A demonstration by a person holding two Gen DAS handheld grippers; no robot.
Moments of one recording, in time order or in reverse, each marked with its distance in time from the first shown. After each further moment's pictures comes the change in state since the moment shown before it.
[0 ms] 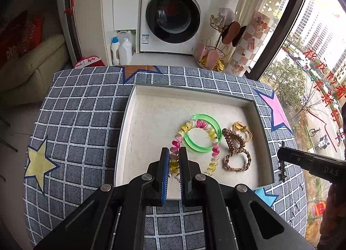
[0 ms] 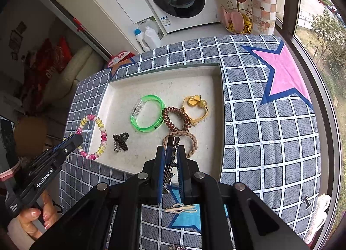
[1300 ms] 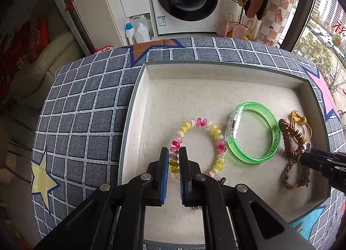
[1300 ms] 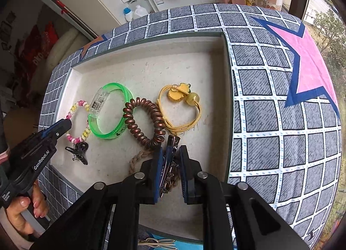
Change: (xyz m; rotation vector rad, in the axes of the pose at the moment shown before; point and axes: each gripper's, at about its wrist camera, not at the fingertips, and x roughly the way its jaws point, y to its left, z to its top) left arm 0.096 0.005 0.012 0.077 0.123 0.215; right arm 0.094 -0.028 0.019 -0.011 0.135 -0.049
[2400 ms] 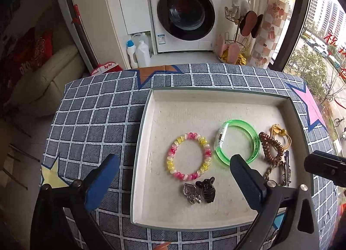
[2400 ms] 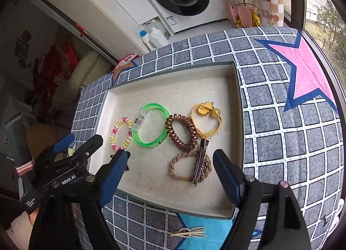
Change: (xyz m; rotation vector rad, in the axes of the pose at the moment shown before) left arm -0.046 0.007 -0.003 -0.014 -0.127 -0.016; right arm -0.057 0.012 -0.016 0.047 -0.144 0.143
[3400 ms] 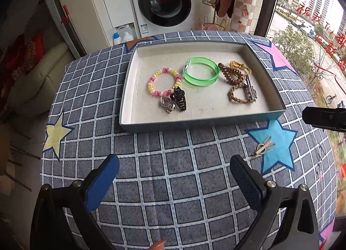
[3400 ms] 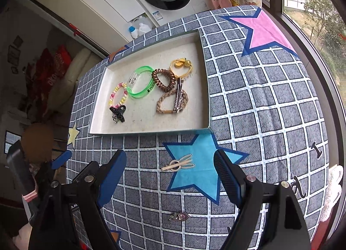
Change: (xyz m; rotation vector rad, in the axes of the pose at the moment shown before) left arm -0.075 -0.024 -0.113 0.119 0.069 -0.067; right arm -0.059 -0.015 -0.089 0.074 0.036 -0.048
